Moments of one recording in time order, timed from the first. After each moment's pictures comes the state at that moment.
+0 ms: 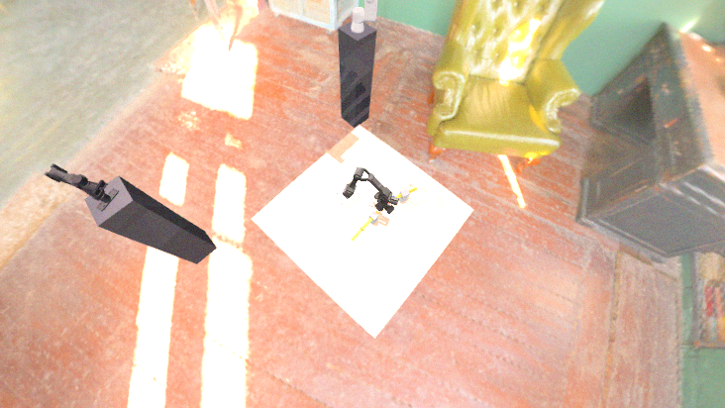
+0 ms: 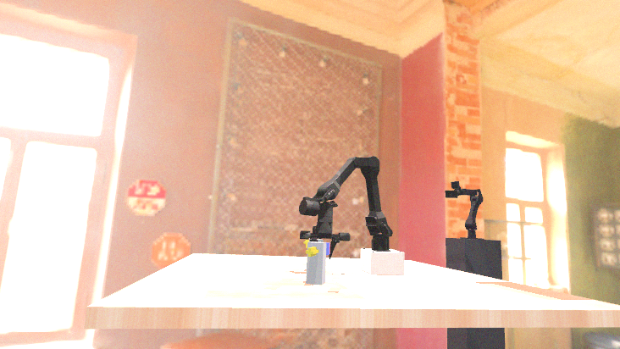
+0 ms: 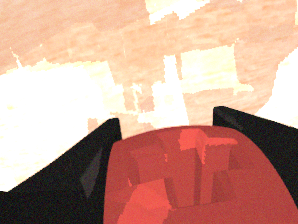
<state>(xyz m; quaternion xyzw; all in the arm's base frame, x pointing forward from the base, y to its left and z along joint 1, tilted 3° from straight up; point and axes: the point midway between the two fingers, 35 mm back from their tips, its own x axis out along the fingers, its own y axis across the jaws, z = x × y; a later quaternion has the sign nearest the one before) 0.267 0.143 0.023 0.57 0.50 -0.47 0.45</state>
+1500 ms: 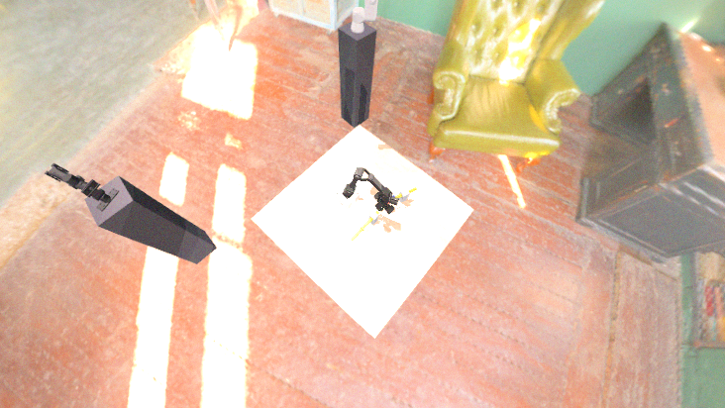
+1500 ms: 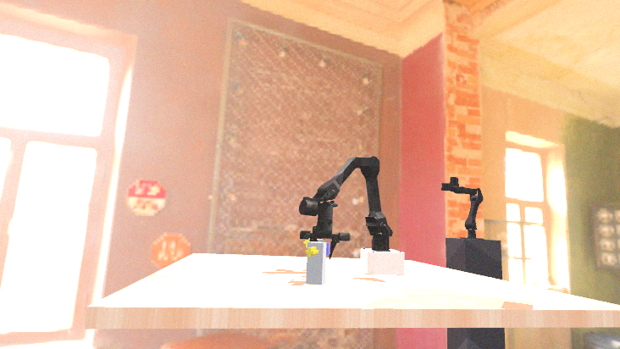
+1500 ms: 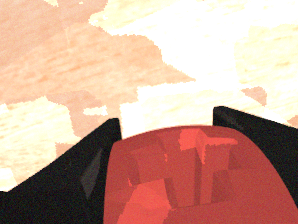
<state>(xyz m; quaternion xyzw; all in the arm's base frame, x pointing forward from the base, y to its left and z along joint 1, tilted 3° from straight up) 0.267 0.143 0.023 0.57 0.50 -0.47 0.45</state>
